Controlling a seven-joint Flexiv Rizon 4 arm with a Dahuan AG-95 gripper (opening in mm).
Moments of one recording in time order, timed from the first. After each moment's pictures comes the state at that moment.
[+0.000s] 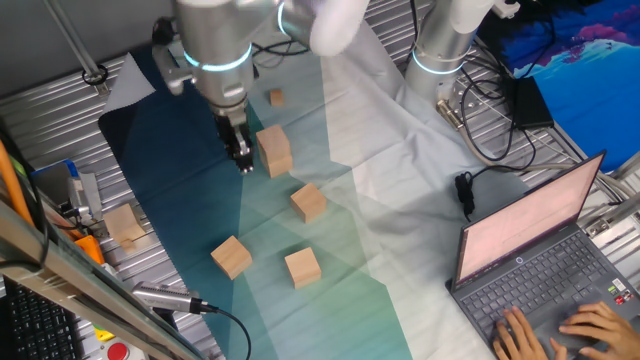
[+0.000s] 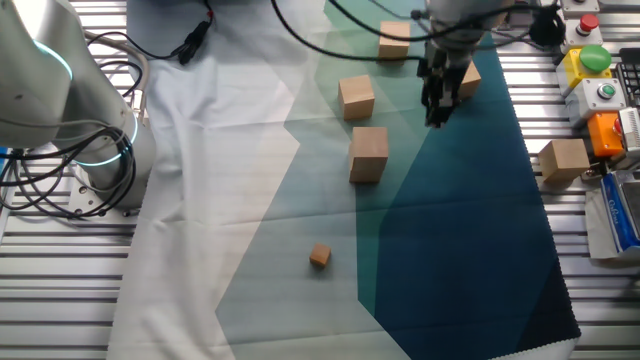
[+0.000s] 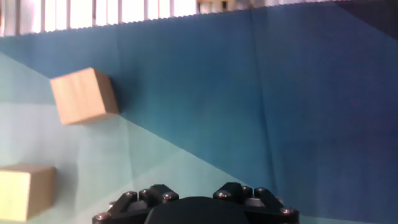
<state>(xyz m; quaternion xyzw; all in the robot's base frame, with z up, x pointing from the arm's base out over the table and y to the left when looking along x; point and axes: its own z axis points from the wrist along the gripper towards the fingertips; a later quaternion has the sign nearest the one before) 0.544 0.061 0.153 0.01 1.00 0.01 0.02</state>
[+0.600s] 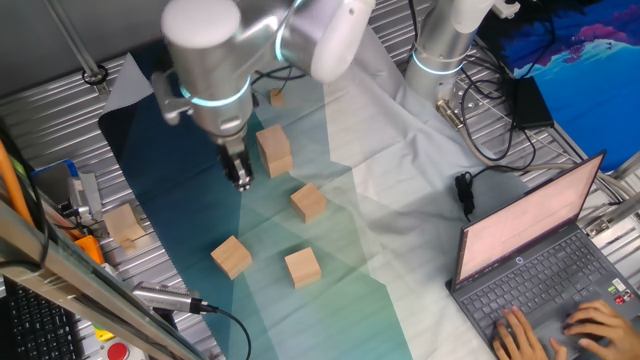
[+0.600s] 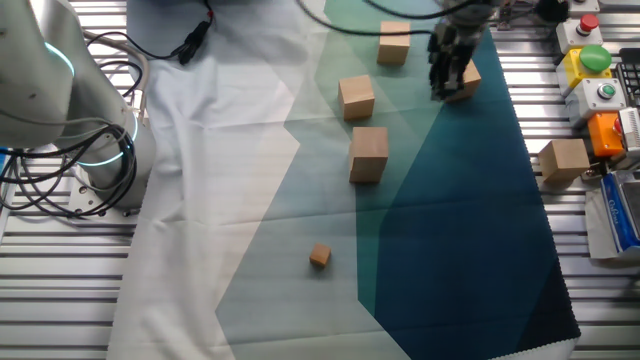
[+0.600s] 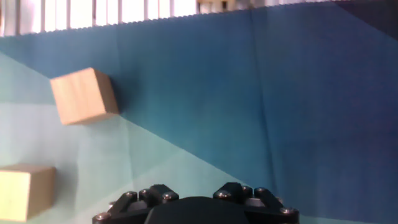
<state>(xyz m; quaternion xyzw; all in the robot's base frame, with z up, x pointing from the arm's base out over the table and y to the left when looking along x) 0.569 0.098 0.142 0.03 1.00 0.01 0.01</state>
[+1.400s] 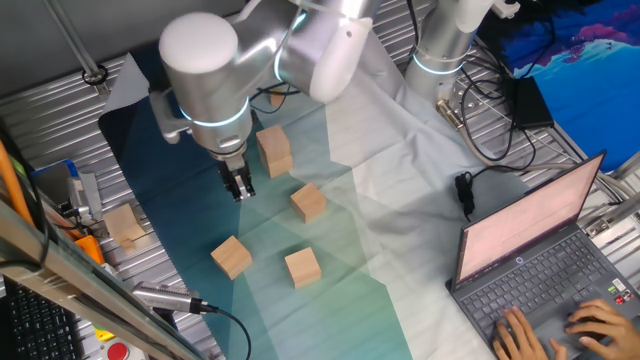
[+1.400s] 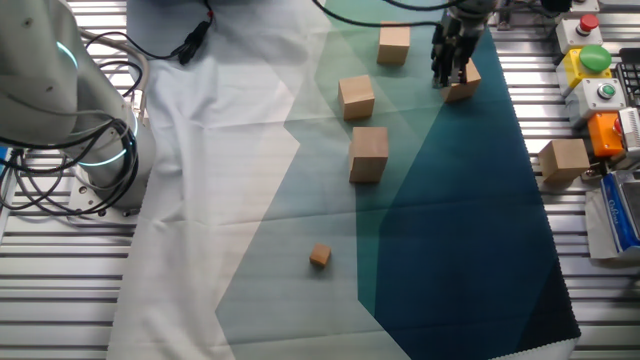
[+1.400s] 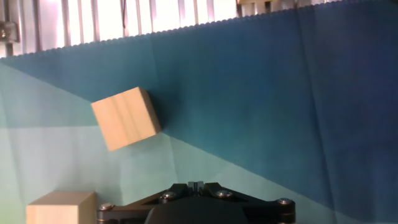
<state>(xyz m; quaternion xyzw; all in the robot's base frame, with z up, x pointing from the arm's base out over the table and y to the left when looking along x) 0.564 0.121 0.130 0.03 1.00 0.00 0.00</state>
